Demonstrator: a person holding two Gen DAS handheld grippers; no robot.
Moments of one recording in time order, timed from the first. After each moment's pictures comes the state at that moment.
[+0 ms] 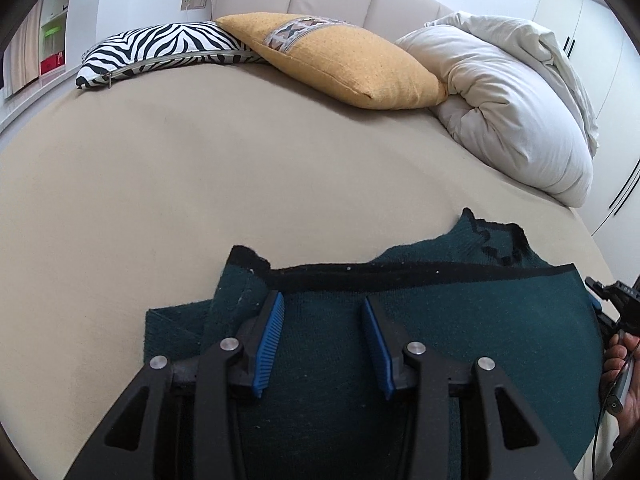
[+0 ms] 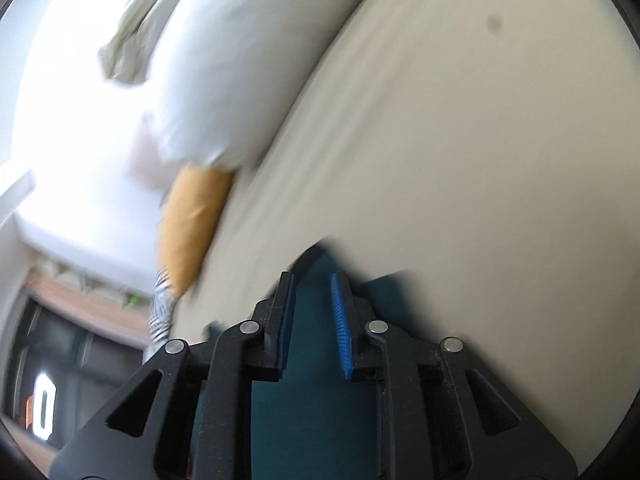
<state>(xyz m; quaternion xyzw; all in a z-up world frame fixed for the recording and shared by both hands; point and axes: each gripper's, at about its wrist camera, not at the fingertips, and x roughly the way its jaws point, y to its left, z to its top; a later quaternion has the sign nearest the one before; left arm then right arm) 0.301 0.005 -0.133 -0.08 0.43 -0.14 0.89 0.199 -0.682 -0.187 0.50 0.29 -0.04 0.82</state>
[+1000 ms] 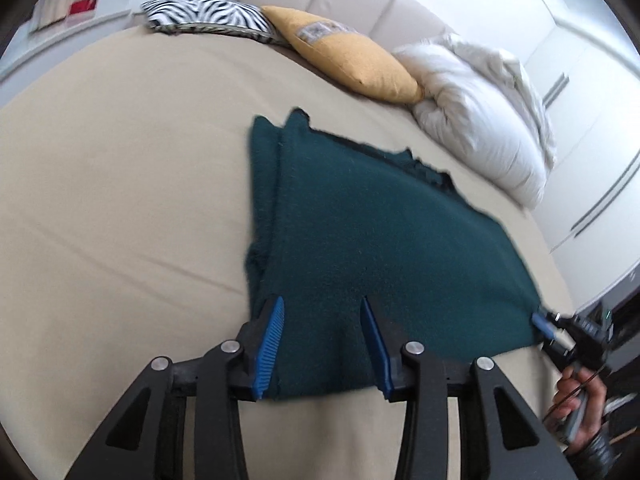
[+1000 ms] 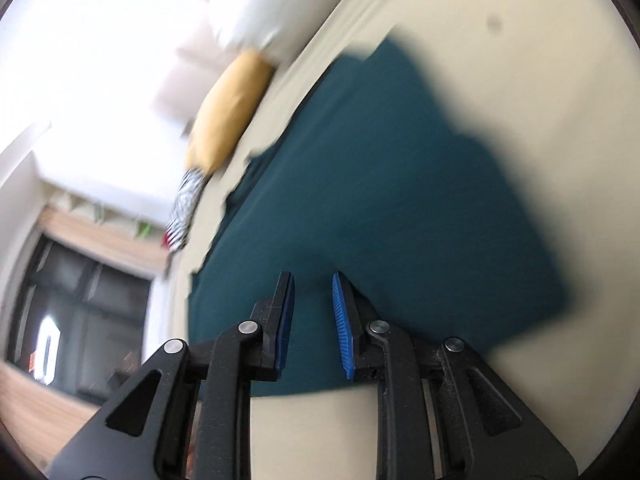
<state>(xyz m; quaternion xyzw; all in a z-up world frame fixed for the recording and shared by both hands) 0.121 0.079 -0.108 -0.18 0.44 -0.16 0.86 0.120 -0.566 -0.183 0.45 0.36 0.04 0.82</state>
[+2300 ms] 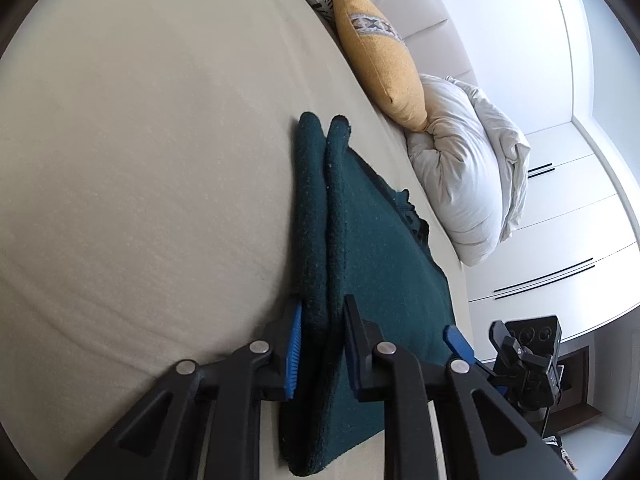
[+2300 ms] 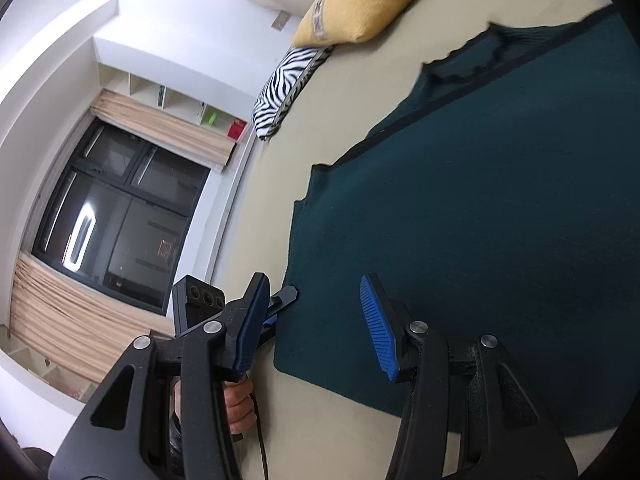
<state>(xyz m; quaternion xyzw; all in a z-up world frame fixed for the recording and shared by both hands) 0.188 0.133 -0.145 -0.38 0.49 -0.22 0.76 0.253 -0.299 -0.139 0.37 0.43 0.27 0.78</state>
